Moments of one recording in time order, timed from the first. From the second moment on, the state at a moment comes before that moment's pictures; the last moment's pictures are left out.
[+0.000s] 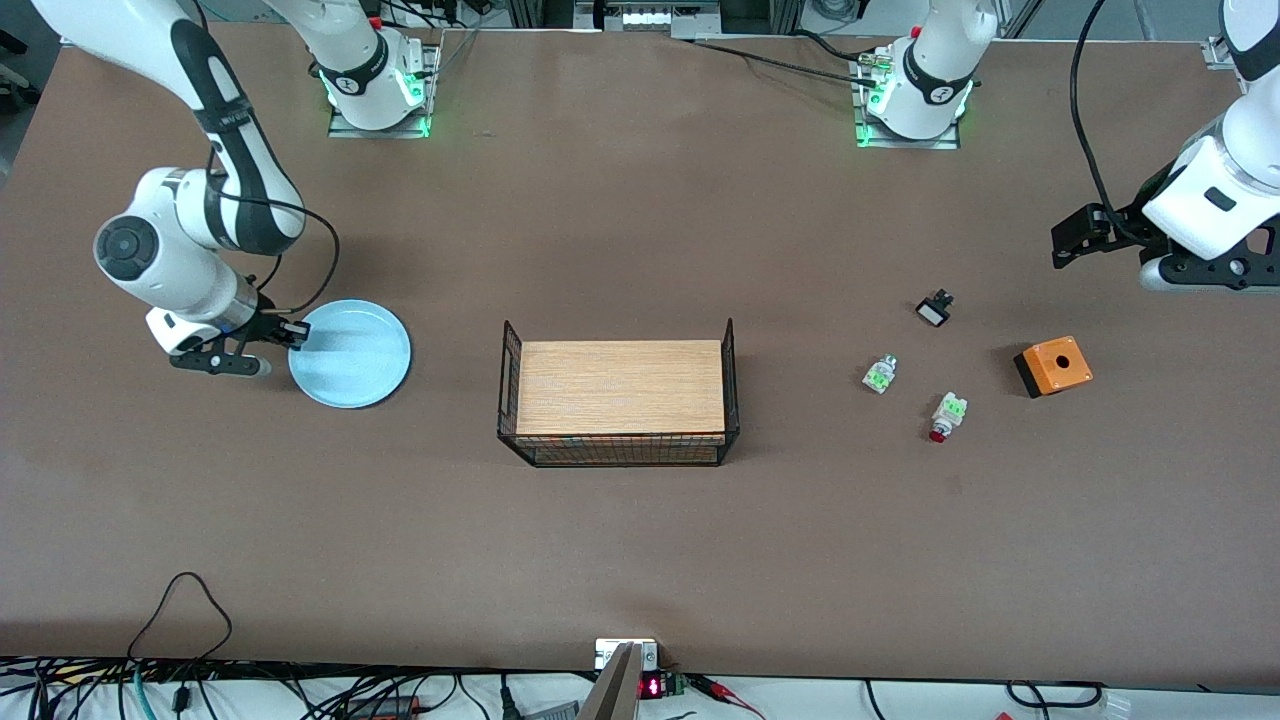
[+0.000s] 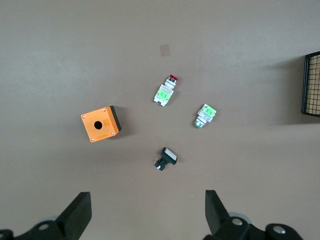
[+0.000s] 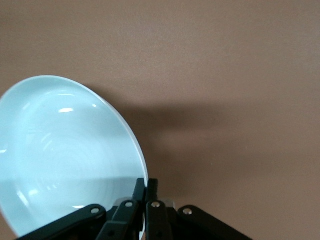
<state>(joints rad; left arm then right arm) -0.01 -0.02 -0.03 -1.71 0.04 1.63 -0.03 0.03 0.24 -0.09 -2.25 -0.02 2.47 0.06</state>
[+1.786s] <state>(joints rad) -0.01 -0.02 -0.03 -1.71 0.04 1.63 -0.03 0.57 0.28 -0.04 -1.49 0.25 1.78 1.27</state>
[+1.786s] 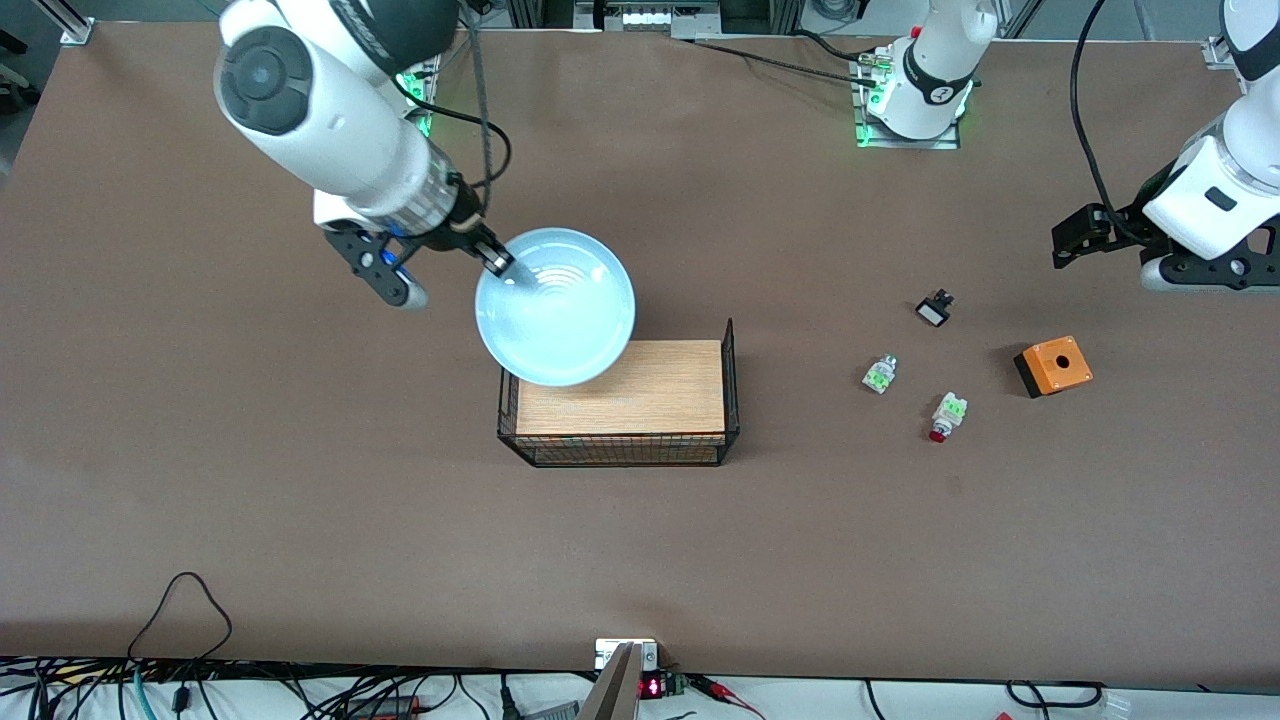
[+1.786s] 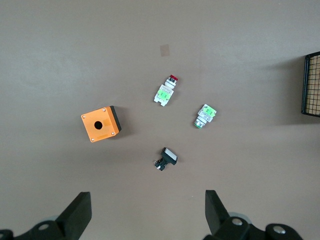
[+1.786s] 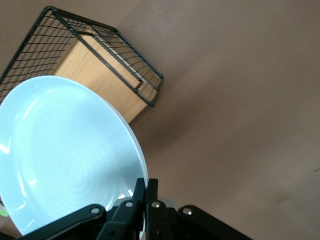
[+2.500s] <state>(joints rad) -0.01 -0.02 -0.03 -1.71 0.04 1.62 -0.03 0.65 0.41 -0.04 -1.48 0.25 1.95 1.40</state>
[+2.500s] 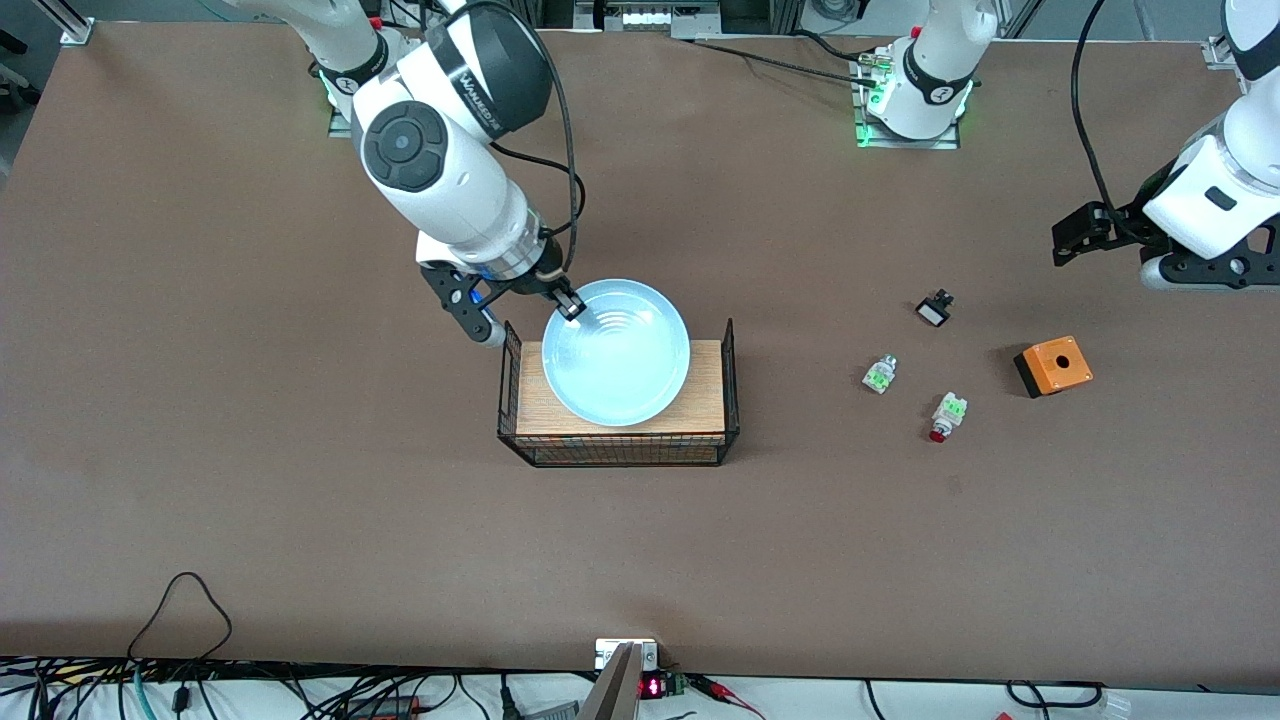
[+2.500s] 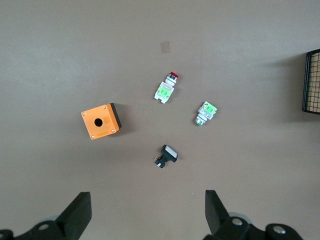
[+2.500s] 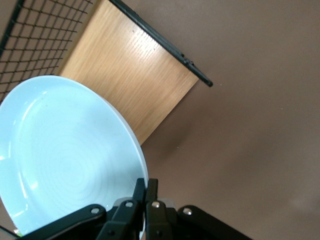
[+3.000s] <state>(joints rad) -0.01 -0.02 -0.03 -1.71 0.04 1.62 -0.03 0.65 0.46 -0.06 -1.48 0.25 1.97 1.35</state>
